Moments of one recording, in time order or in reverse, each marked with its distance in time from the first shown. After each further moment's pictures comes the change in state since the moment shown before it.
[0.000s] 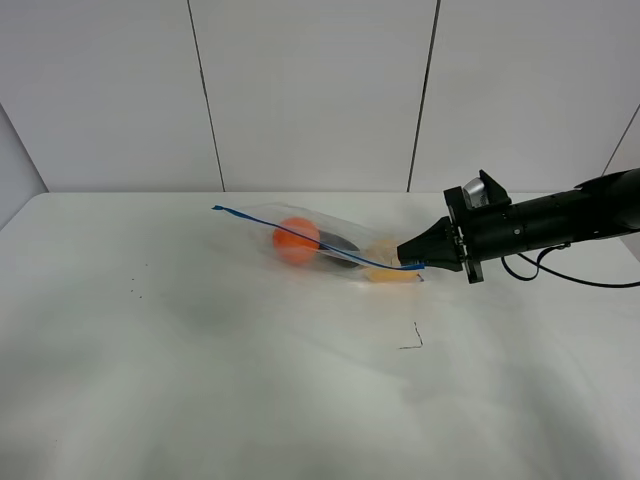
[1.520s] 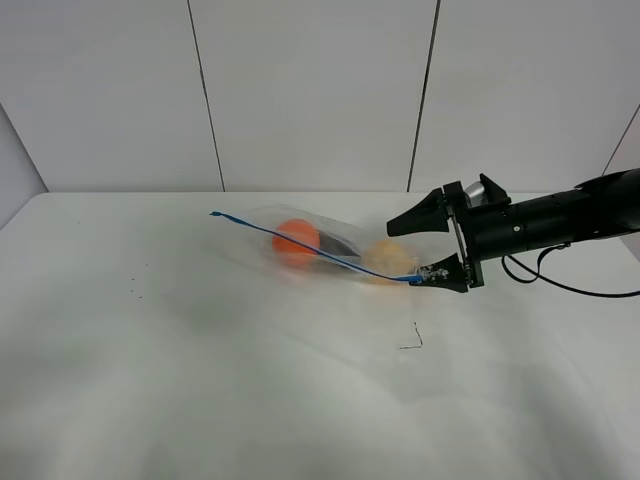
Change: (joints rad) left arm 0.000 0.000 0.000 0.000 0.000 0.000; right arm 0.000 0.000 0.000 0.000 0.010 0.105
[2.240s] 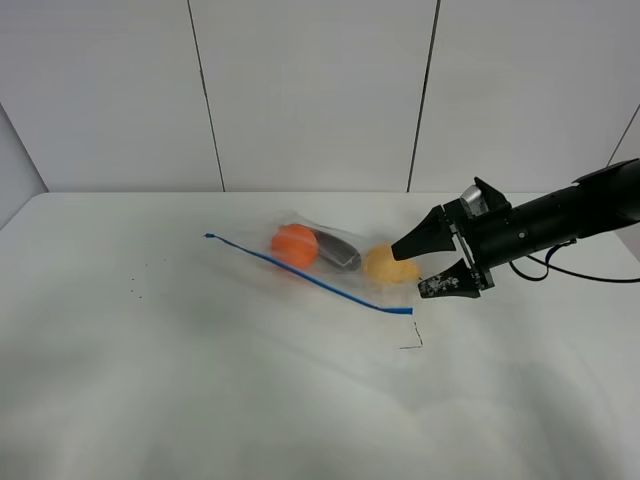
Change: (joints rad) left arm 0.000 0.000 0.000 0.000 -0.001 0.000; right arm 0.000 -0.001 -0.069 -0.203 0.003 -0.006
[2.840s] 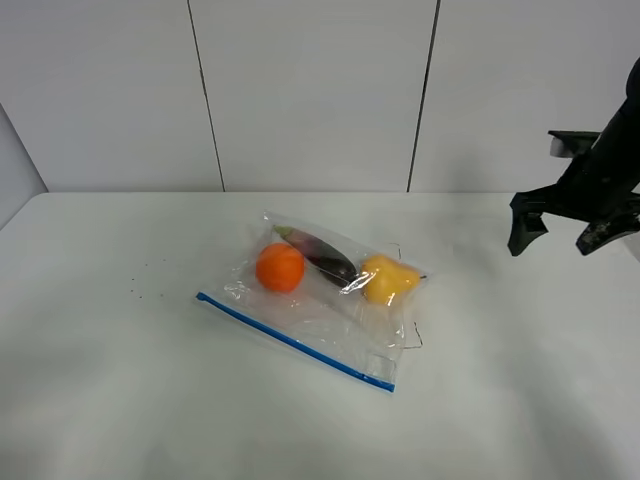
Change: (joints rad) left arm 0.000 0.000 0.000 0.000 0.000 0.000; right arm 0.000 -0.216 -0.226 -1.076 -0.131 0.725
